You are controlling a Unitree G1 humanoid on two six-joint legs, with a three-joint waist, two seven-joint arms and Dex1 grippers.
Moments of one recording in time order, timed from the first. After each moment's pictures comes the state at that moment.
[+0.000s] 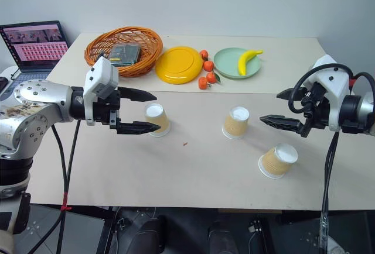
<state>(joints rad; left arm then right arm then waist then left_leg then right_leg) -0.75 0.87 -0.06 -0.29 -0.60 0.81 -1.10 -0.45 -1.15 -0.26 -0.27 0.54 0.79 1.06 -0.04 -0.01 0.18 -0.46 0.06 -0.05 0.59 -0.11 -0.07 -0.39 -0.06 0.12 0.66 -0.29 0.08</state>
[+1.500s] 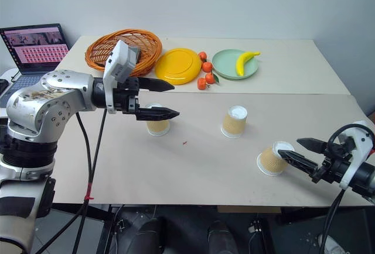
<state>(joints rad) -0.90 0.71 -0.11 -0.16 -0.62 0.86 -1.05 0.12 -0.85 -0.63 -0.31 0.68 0.77 0.96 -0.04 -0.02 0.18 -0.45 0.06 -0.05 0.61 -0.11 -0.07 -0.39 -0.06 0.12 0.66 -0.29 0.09</state>
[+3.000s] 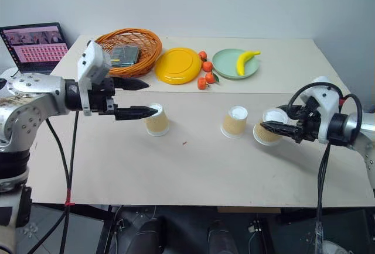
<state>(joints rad) -0.74 0.88 0.02 -0.27 -0.63 0.92 -0.99 -0.41 -1.06 -0.19 -0.17 0.56 0.74 1.00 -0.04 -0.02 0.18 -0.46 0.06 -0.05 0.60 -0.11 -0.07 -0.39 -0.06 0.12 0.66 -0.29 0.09</state>
